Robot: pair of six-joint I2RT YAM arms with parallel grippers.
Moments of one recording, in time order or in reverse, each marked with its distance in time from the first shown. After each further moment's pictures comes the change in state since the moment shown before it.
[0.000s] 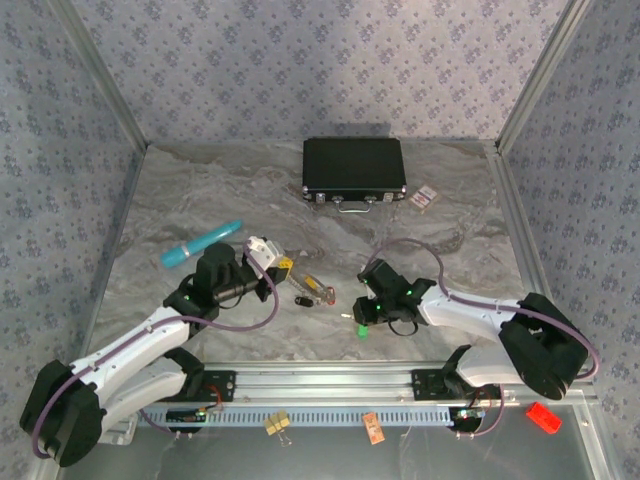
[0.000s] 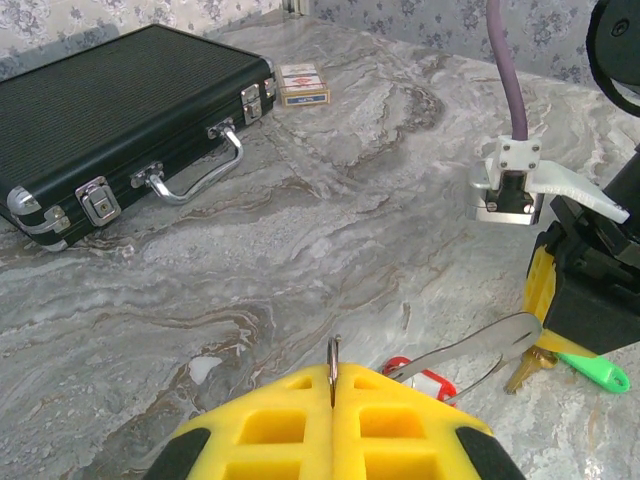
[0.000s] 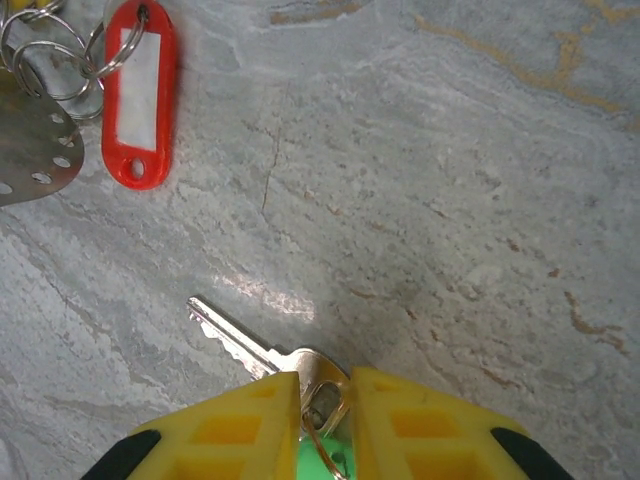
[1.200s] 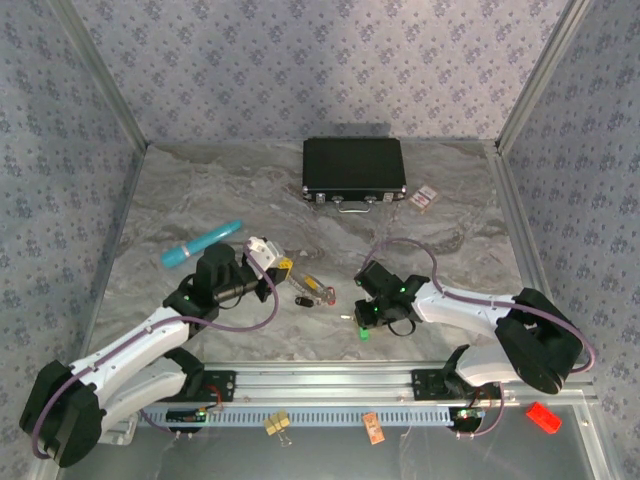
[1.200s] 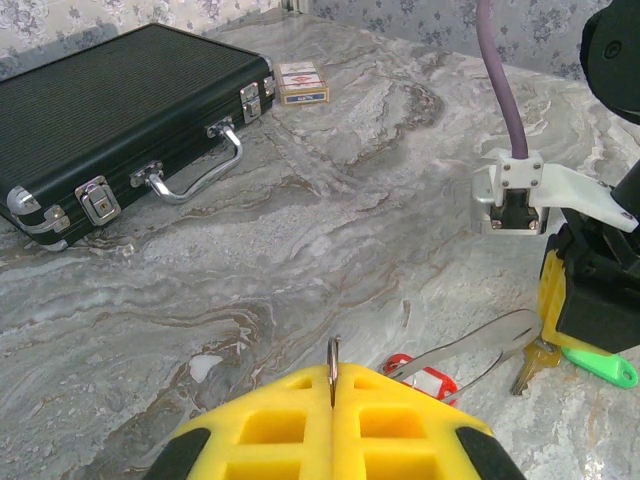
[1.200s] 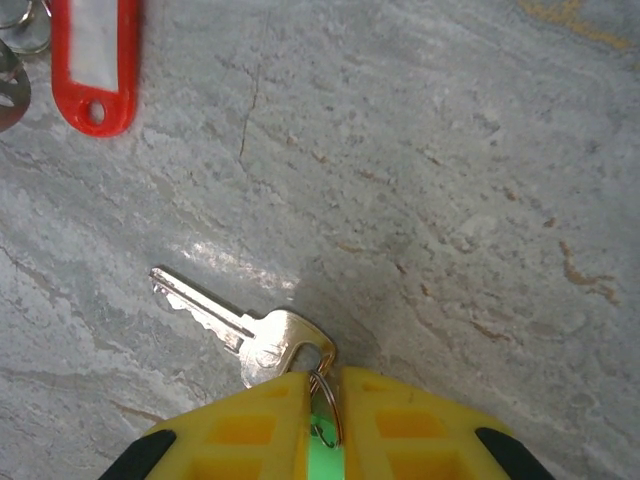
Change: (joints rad) left arm 0.000 -0.003 0.000 -0.005 0.000 0.007; right arm 0.040 0.037 0.058 -0.117 0.042 -0.017
